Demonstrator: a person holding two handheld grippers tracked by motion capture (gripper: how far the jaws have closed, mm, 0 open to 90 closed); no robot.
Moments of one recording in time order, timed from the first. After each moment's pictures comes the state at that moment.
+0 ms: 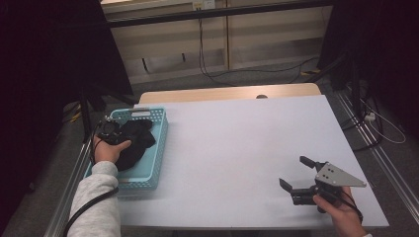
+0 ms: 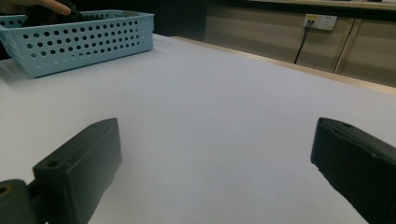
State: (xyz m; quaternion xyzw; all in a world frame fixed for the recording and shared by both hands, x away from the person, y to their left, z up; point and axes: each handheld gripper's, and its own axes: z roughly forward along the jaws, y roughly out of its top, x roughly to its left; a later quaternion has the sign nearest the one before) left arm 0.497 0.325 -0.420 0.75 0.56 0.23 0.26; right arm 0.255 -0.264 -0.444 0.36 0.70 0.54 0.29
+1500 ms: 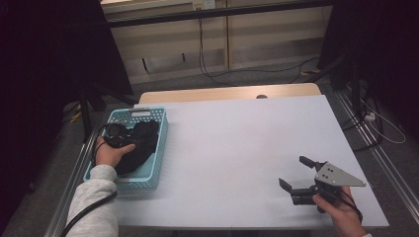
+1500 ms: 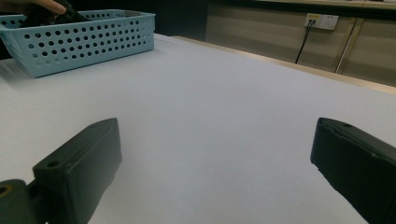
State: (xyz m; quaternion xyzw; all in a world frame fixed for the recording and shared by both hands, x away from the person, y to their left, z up) left arm 0.490 0.315 -0.419 0.78 0.52 0.19 0.29; right arm 0.256 -0.264 -0.444 0.36 0.70 0.54 0.28
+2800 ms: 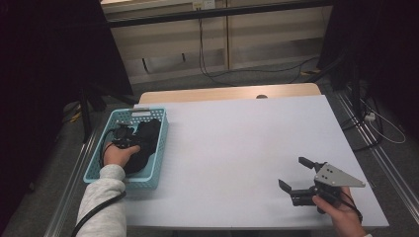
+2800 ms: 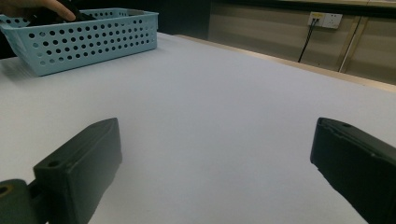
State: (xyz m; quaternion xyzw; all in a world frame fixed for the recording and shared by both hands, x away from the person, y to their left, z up) left arm 0.485 0.296 -0.432 0.76 0.57 0.08 0.29; right arm 0.255 -0.263 -0.444 0.36 0.70 0.54 0.28
